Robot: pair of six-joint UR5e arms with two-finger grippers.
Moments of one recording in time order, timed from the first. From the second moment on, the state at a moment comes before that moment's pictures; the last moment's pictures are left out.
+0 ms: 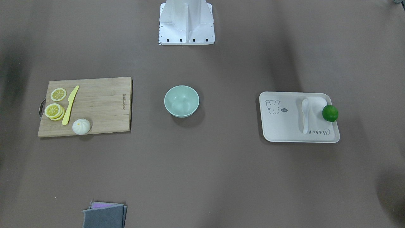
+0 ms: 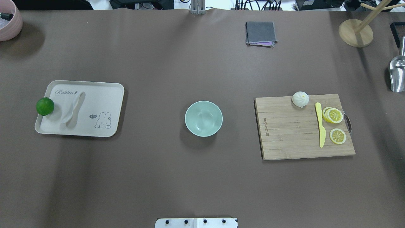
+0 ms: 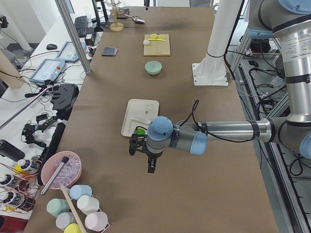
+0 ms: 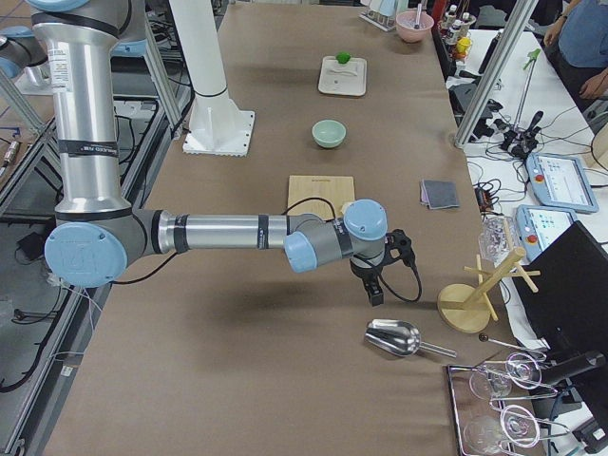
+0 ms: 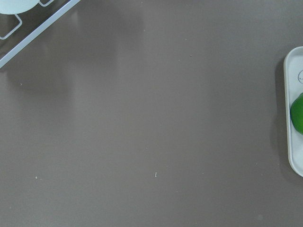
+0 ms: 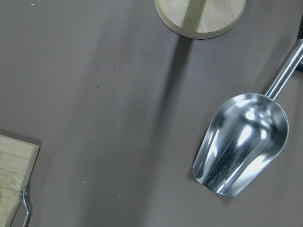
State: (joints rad) left arm -1.56 -1.31 -1.78 -1.86 -2.40 -0.13; right arm 1.45 -1.54 1.56 -1.24 2.34 0.03
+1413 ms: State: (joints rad) left arm -1.56 -1.28 -1.75 -1.96 -2.41 -0.13; right arm 1.44 -1.56 1.56 -1.20 2.35 0.02
